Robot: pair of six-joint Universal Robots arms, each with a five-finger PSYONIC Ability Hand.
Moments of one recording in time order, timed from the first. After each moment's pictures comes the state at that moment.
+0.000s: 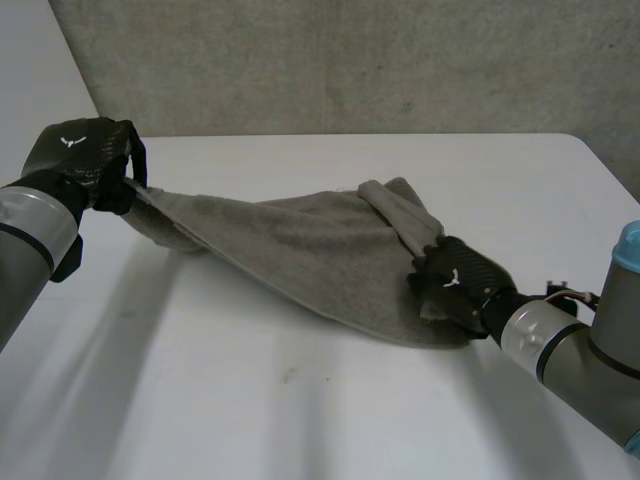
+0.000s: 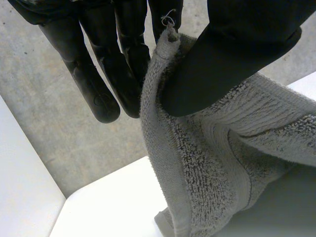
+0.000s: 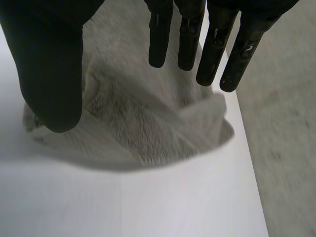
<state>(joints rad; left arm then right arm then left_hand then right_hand) 4.48 -1.64 -1.61 3.21 -1.50 3.28 1.86 -1.25 1.80 -0.15 1.12 2.04 1.18 1.22 1.21 1.22 1.03 0.39 0.45 0.44 0.43 0.25</state>
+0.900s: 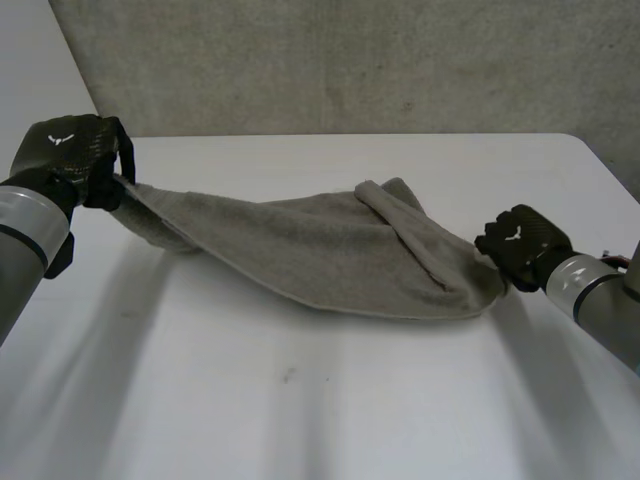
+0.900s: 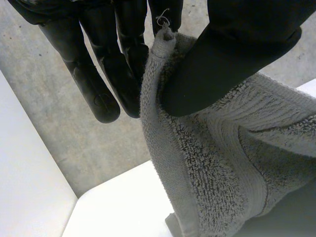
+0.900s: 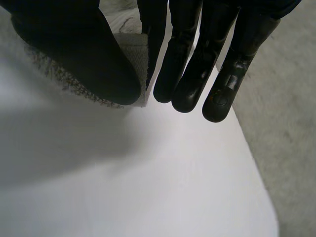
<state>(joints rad) 4.51 -1.64 -1.64 3.25 -1.50 3.28 1.69 -1.12 1.61 -0.12 1.20 2.17 1.18 1.22 1.21 1.22 1.03 0.95 1.17 1.18 1.19 0.97</state>
